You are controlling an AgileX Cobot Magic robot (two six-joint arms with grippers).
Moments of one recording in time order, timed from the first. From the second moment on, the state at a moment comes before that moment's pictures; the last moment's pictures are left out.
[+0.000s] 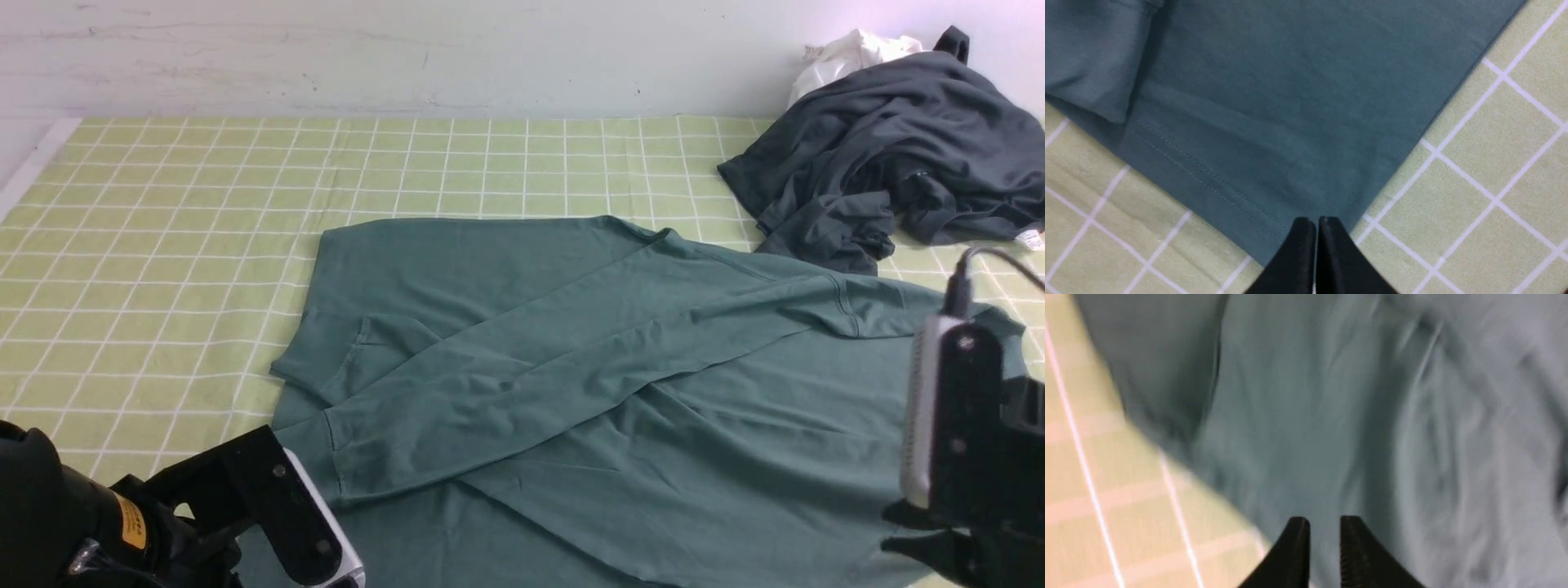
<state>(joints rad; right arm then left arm) 0.35 1.05 -0.61 0.11 0.81 -1.05 -0.41 1.14 -0.59 -0.15 0.83 0.55</state>
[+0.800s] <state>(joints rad) 0.34 1.50 -0.58 -0.45 0.59 -0.78 -0.41 1.14 -0.59 -0.29 0.87 0.53</state>
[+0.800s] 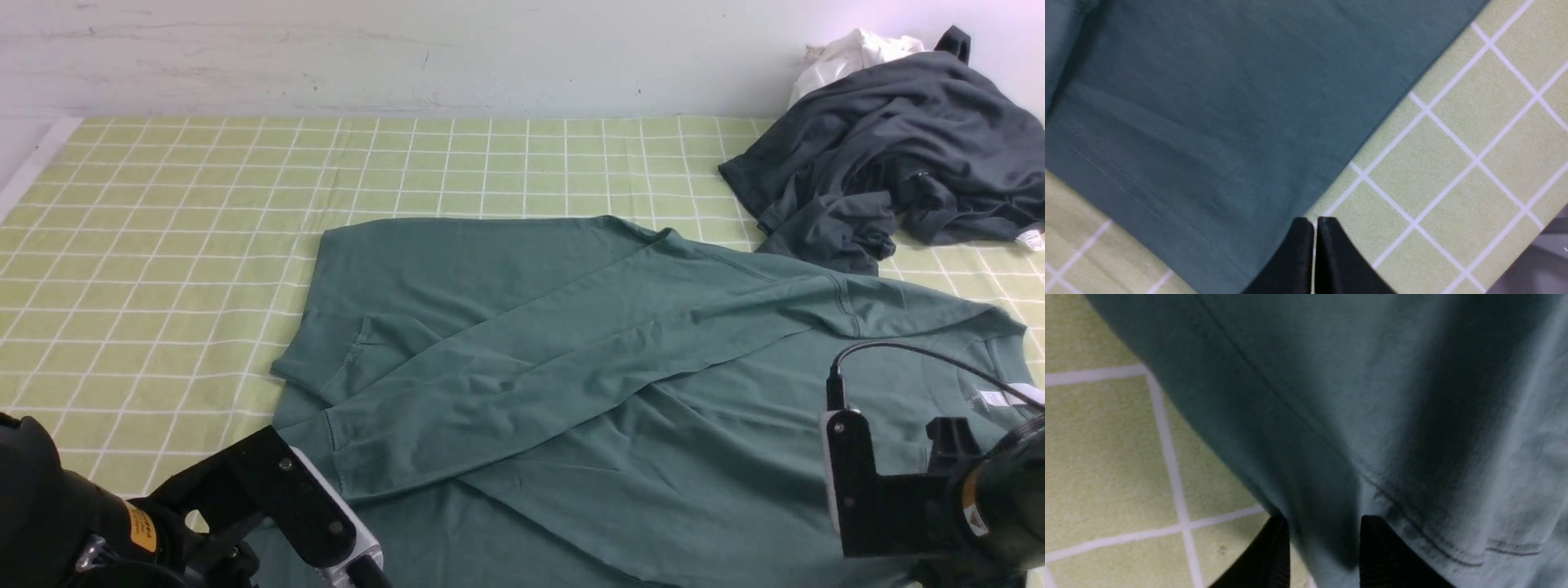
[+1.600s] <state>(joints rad) 0.34 1.46 -0.67 -0.43 0.70 -0.30 -0.41 1.17 -0.55 -0.13 0.80 0.57</state>
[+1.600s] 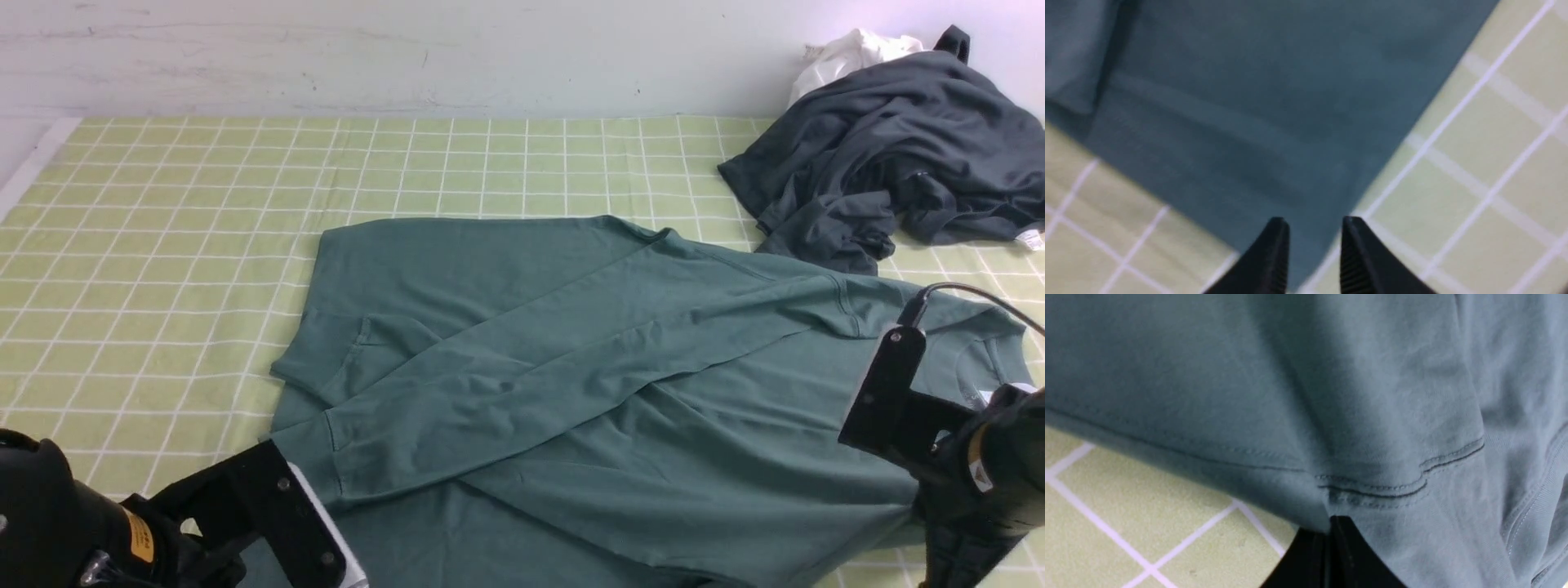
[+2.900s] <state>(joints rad) 0.34 1.44 -0.67 -0.35 0.67 -0.29 -0.50 1.17 -0.53 0.02 0.76 0.62</state>
